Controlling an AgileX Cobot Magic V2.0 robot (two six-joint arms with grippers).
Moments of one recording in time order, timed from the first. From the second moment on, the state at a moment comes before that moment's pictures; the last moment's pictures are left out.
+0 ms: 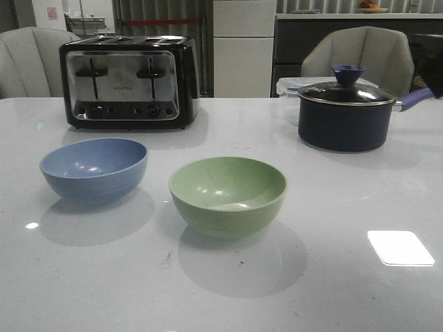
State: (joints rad) left arm -0.19 1.02 -0.77 -0.08 0.63 0.14; right arm 0.44 0.85 -0.71 0.22 0.65 -0.24
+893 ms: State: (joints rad) left arm -0.19 1.89 -1.25 -0.11 0.54 0.14; right arm 0.44 0.85 -0.71 0.22 0.65 -0.25
